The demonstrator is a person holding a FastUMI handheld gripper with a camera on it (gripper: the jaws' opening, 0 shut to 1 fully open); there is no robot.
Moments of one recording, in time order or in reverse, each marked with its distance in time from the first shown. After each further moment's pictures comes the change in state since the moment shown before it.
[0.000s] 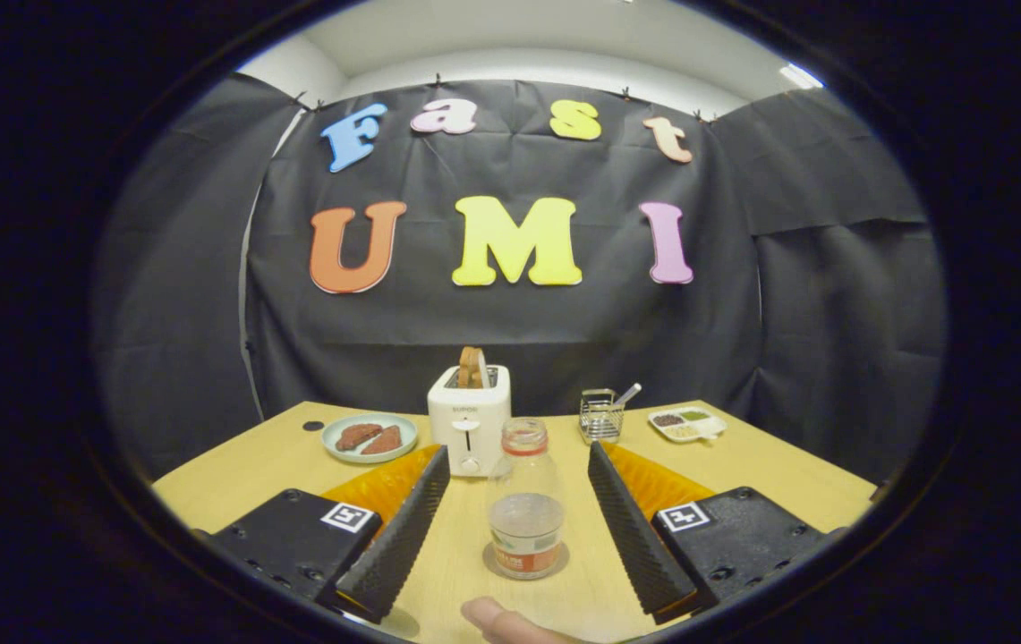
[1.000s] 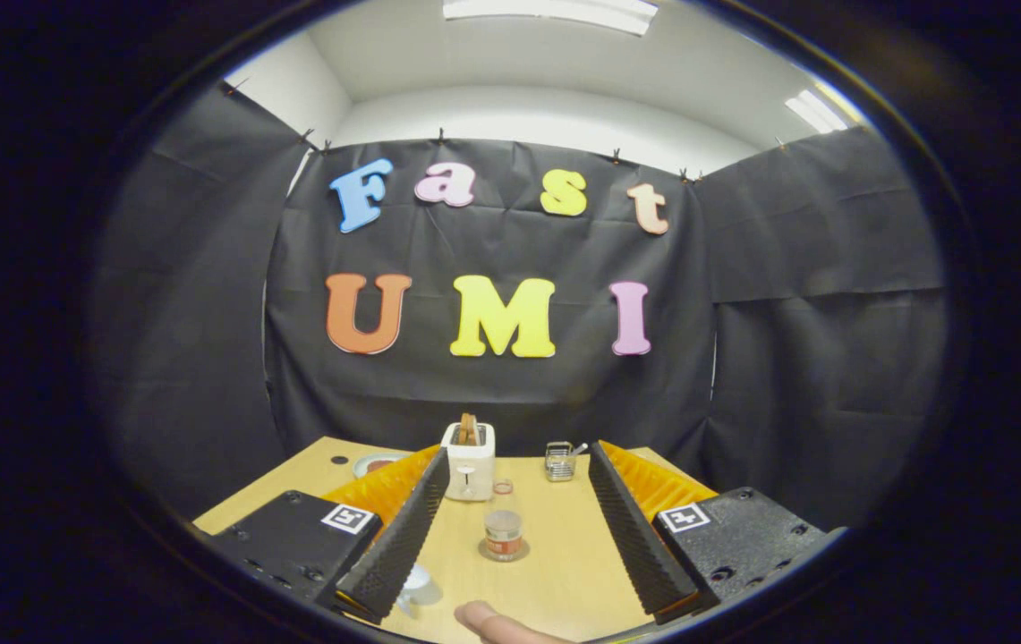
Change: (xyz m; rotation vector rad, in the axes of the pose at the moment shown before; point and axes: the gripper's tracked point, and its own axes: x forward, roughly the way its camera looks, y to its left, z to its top) arm -0.198 -0.008 0.150 -0.009 -0.080 -0.058
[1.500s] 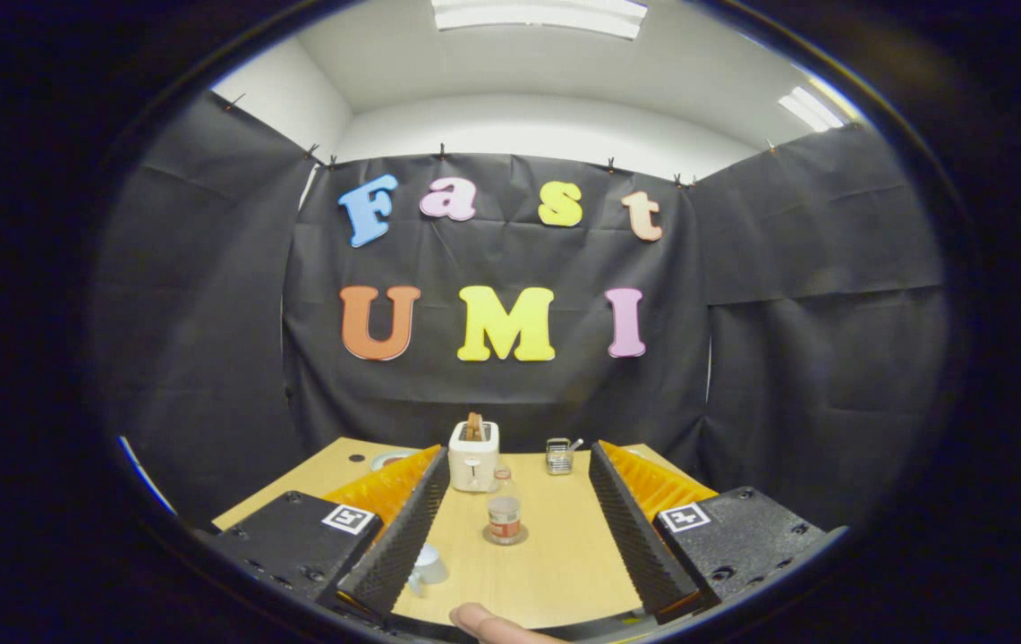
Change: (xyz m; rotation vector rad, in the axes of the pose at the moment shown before) arm -0.076 -0.018 0.010 -0.014 -0.022 0.006
